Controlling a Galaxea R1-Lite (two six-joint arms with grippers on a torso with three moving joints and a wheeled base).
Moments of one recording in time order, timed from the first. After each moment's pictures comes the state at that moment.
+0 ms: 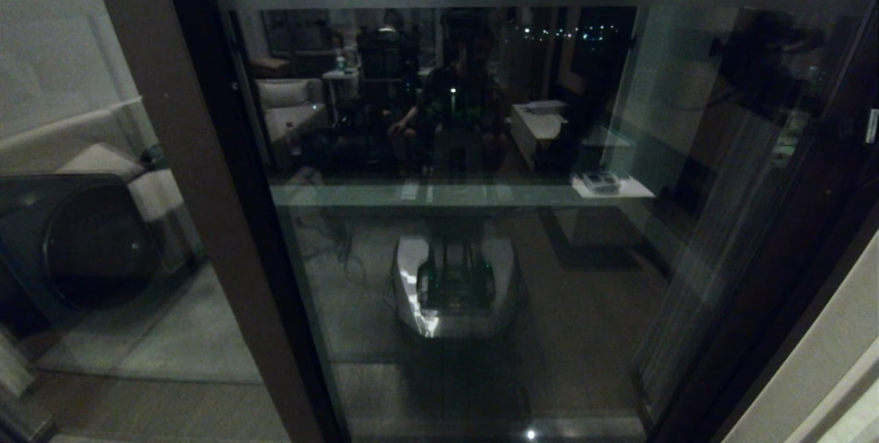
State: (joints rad) left arm 0.00 0.00 -0.03 0.09 -0.04 0.10; right arm -0.54 1.96 -1.81 0.21 0.38 -0.14
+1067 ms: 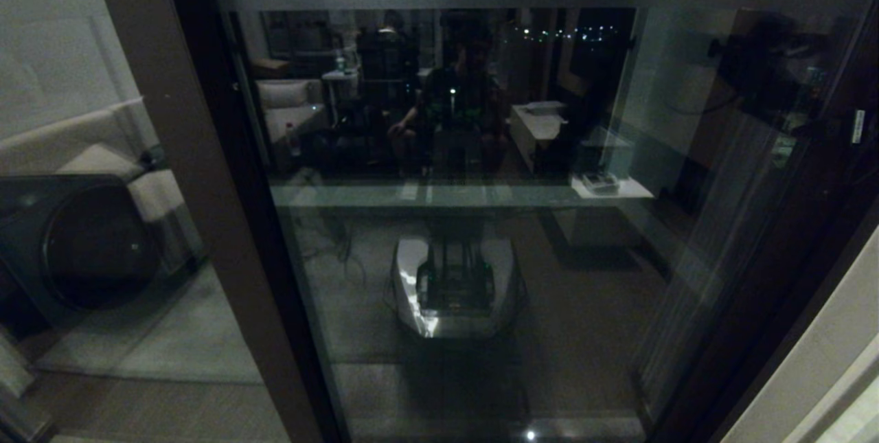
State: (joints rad) left arm 0.00 0.00 -0.03 0.09 -0.04 0.11; right arm -0.52 2.01 -1.86 0.21 0.38 -0.14
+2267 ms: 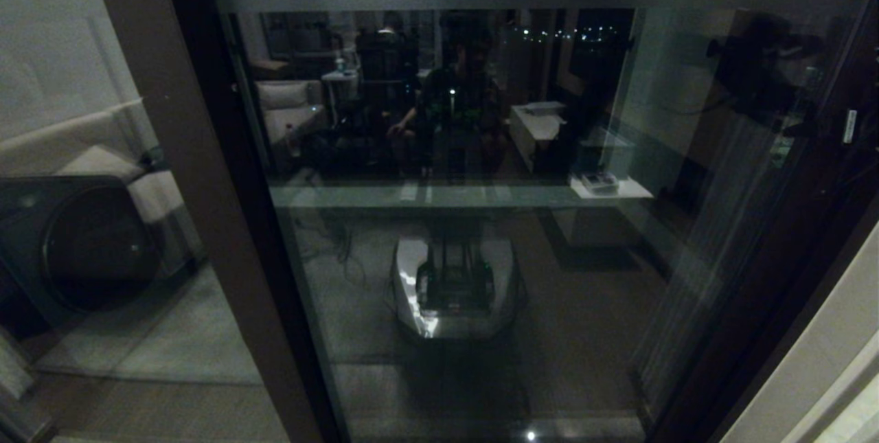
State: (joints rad) left arm 0.00 0.00 -0.03 0.09 -0.04 0.10; right arm -0.48 2.00 -1.84 0.21 0.39 -0.11
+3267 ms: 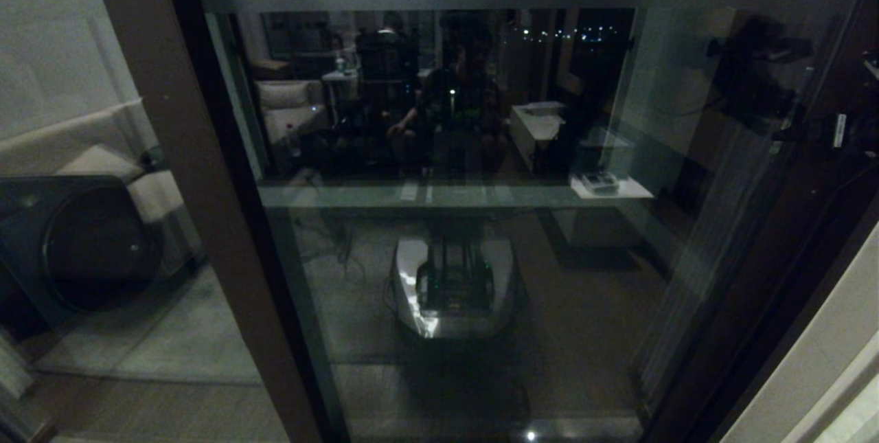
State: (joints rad) left arm 0.00 0.00 -0.03 0.09 -0.04 0.11; right arm -0.45 1.97 -1.79 0.21 0.40 -0.11
